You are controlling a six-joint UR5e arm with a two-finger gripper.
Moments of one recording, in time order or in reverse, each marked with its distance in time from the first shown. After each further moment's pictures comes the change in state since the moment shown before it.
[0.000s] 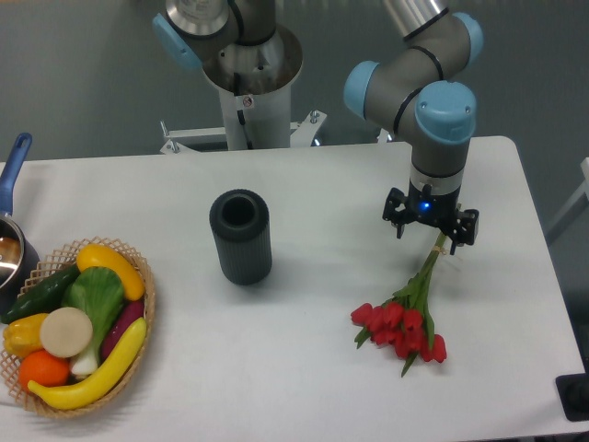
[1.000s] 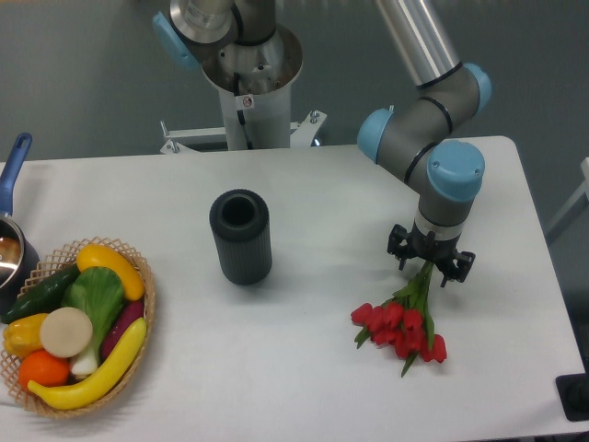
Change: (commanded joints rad) arm -0.020 -0.144 0.088 0.005 -0.005 0.000
